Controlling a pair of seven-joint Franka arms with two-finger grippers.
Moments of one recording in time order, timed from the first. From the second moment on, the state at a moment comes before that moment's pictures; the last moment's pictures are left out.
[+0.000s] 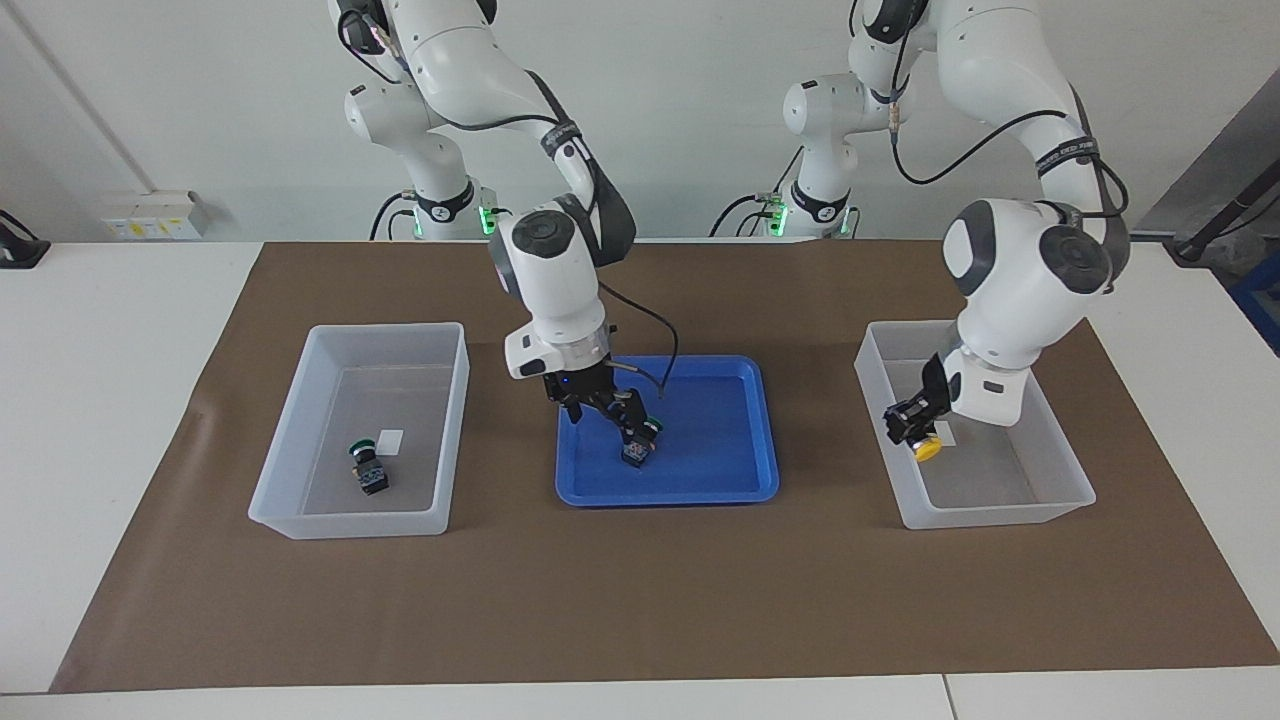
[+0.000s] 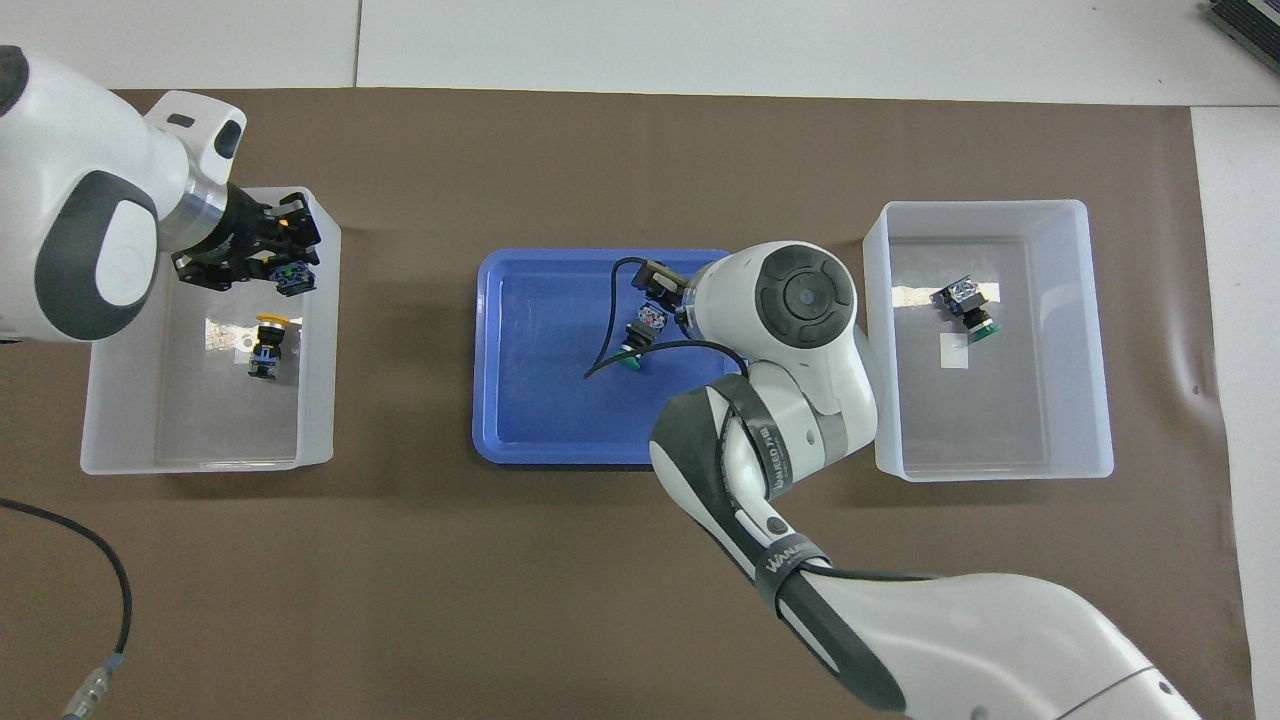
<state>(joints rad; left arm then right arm) 0.16 0.35 -0.26 -1.61 0.00 1.95 -0.45 0.56 0.43 -0.05 -1.76 0.10 2.43 1.00</state>
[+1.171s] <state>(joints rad) 0.37 0.30 -0.26 -1.98 0.00 2.30 -0.01 0.59 0.52 -0.06 -1.74 0.10 2.49 1.00</state>
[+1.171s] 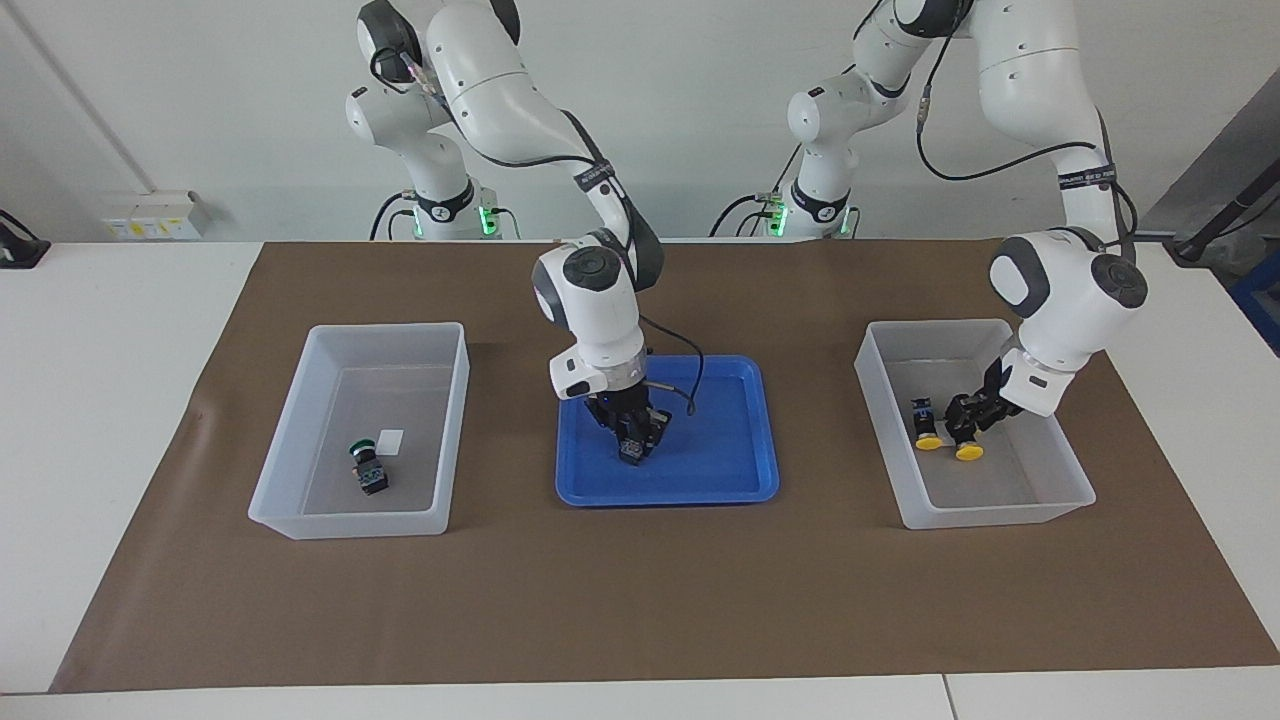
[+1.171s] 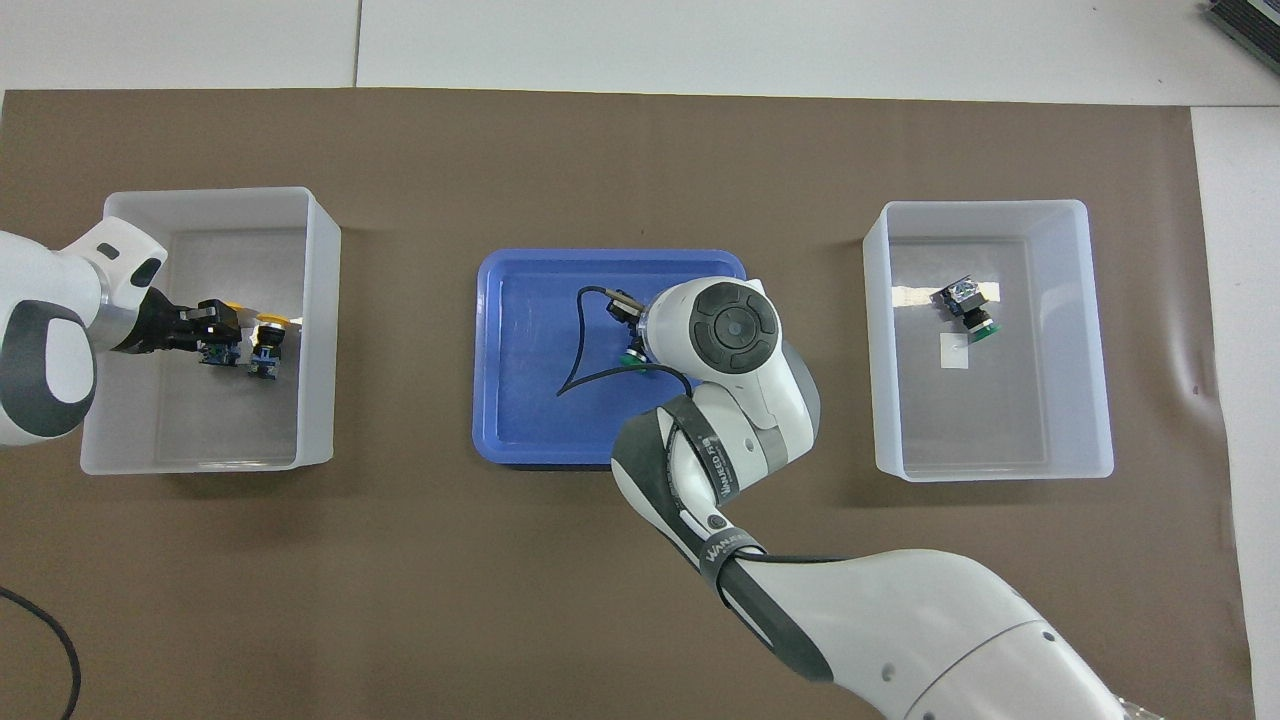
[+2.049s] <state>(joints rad) 0.20 0.23 -0.28 -1.57 0.01 1.74 -0.10 0.29 0.20 -0.08 -1.71 0.10 1.97 0.17</state>
